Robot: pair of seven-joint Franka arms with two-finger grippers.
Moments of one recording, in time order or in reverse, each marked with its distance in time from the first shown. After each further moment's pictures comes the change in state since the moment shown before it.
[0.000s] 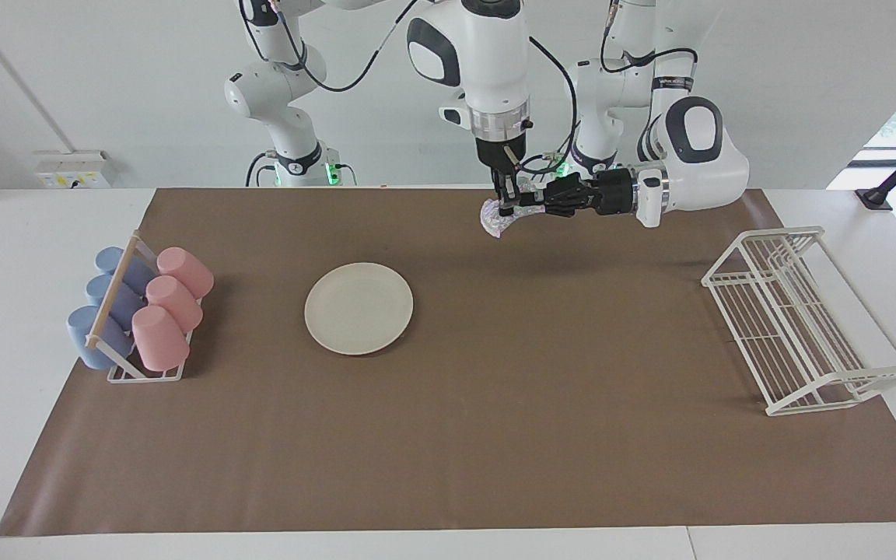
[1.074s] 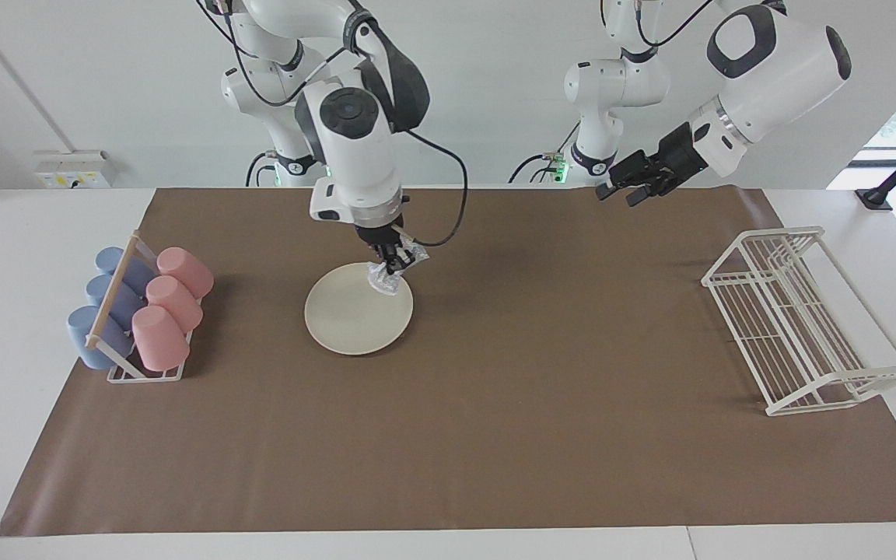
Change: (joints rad) left arm 0.057 -0.097 0.022 0.290 1.000 -0.028 -0.424; right arm -0.336 -0.106 -0.012 -0.344 -0.007 0.052 -1.051
